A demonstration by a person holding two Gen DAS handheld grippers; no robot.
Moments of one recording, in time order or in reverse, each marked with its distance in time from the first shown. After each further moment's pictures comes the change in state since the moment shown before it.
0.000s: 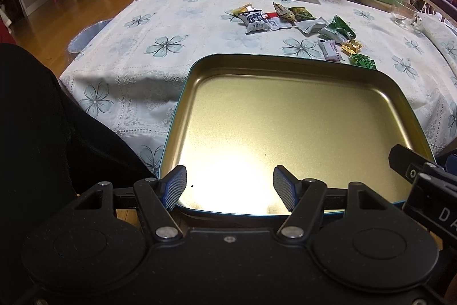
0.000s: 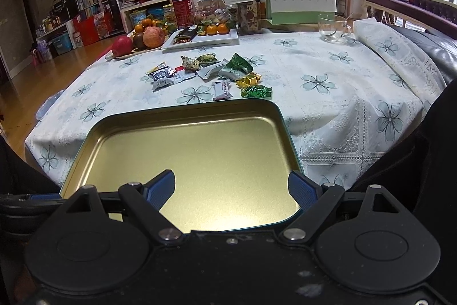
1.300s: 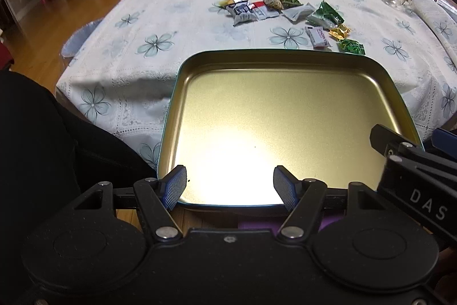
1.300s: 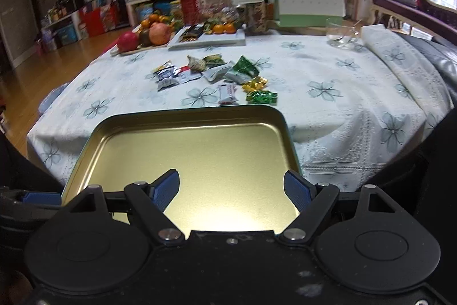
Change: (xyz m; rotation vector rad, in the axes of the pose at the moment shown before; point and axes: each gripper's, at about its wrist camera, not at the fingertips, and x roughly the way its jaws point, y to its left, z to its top) left arm -0.010 -0.009 0.019 0.069 0.095 -0.008; right arm 0.008 0.004 0.017 -0.051 0.031 0.022
